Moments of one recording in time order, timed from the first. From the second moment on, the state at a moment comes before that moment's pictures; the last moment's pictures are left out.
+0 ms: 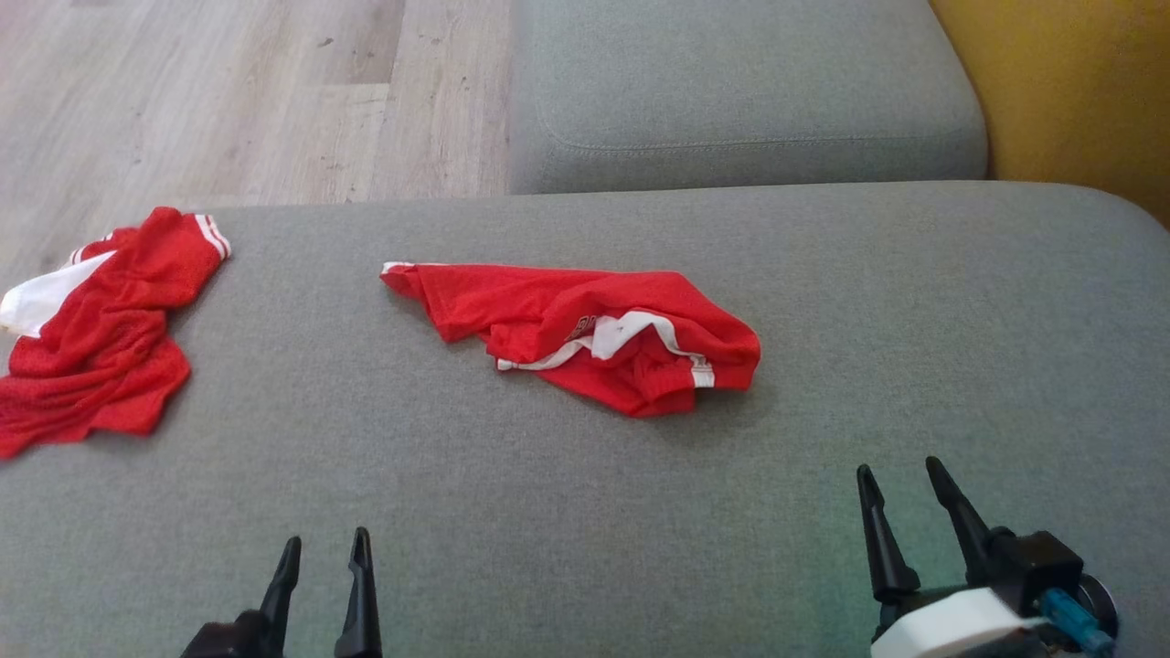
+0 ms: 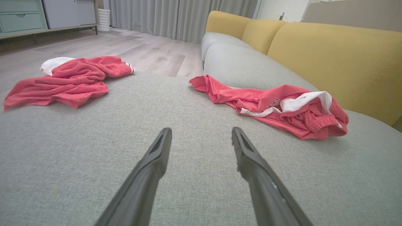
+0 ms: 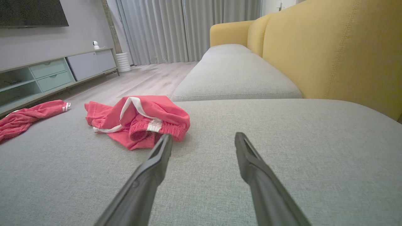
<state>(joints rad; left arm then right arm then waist) 0.11 0.33 -0.50 0.15 -0.66 0.25 -0.25 0.11 -0.04 0.07 0.24 0.11 0.12 -0.20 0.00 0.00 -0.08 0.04</state>
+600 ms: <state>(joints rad) 0.11 0.34 -0.51 0.13 -0.65 0.26 -0.24 0.11 -0.04 0.10 0.25 0.10 0.12 -0.19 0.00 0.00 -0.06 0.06</state>
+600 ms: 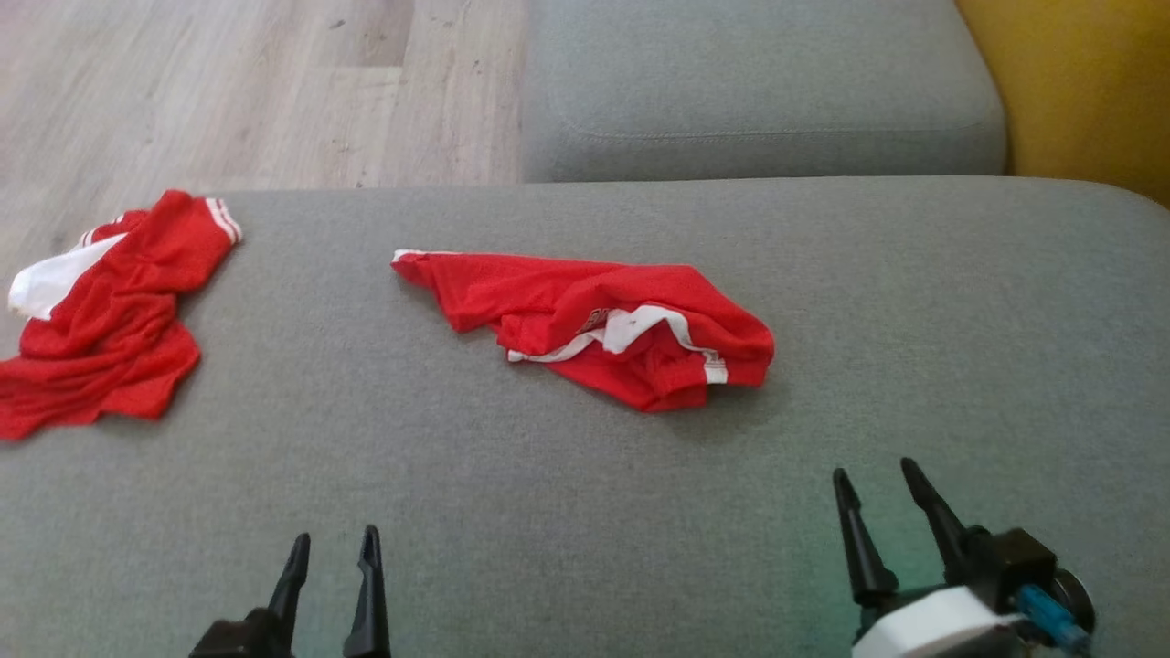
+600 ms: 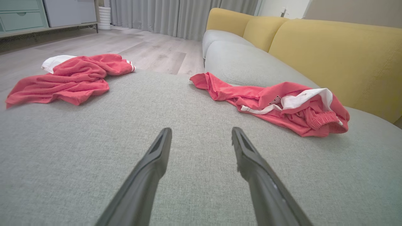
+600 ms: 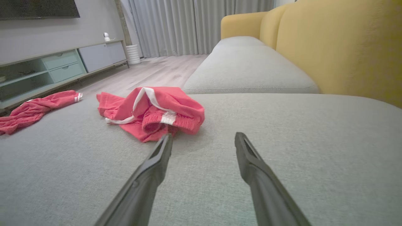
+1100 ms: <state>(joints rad) 0.05 0.34 -0.55 0.12 -0.61 0.25 -0.23 -0.17 -0.05 0.19 0.50 0.22 0.12 -0.11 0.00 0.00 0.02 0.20</state>
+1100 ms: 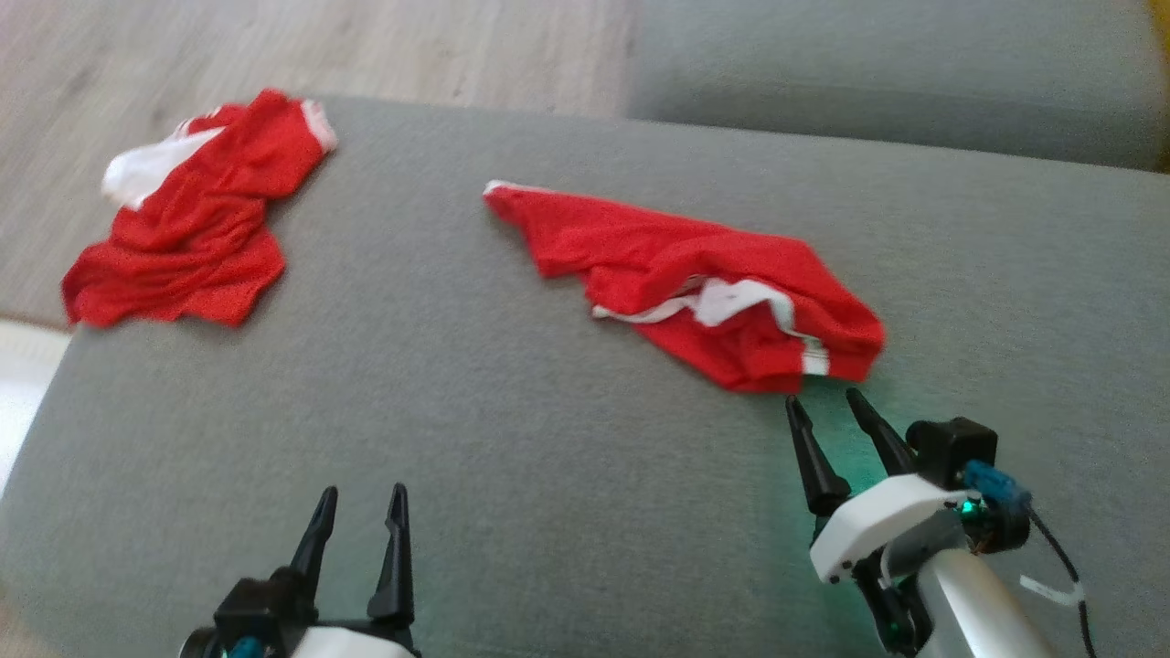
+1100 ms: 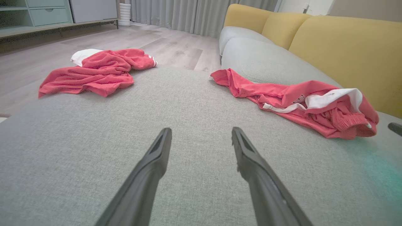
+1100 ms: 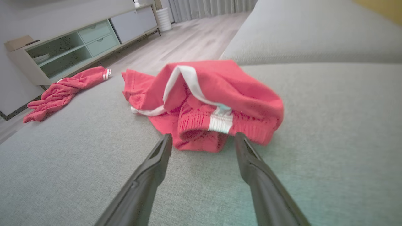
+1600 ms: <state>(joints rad) 0.02 0.30 -0.55 0.16 -0.60 0.24 -0.24 -0.40 -0.05 0.22 0.76 0.35 0.12 -0.21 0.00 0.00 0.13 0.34</state>
